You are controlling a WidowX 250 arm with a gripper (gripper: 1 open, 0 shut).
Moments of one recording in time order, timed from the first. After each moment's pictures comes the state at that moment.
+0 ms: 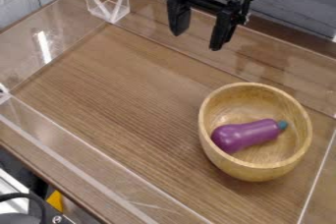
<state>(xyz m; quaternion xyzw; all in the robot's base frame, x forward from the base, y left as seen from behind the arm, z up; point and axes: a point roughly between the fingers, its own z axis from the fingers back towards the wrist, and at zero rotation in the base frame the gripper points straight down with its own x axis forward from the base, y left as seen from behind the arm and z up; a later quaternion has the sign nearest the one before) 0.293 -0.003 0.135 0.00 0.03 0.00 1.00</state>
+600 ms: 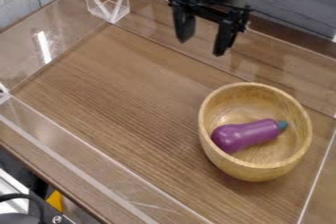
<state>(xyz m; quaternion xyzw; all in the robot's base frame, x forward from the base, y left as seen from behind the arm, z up) 0.312 0.012 0.115 -0.01 0.00 0.00 1.00</state>
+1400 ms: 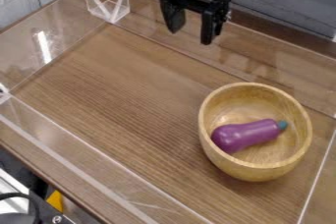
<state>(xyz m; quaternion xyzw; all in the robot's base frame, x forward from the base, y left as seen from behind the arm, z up) 0.323 0.025 0.114 -0.04 -0.07 -0.04 1.00</state>
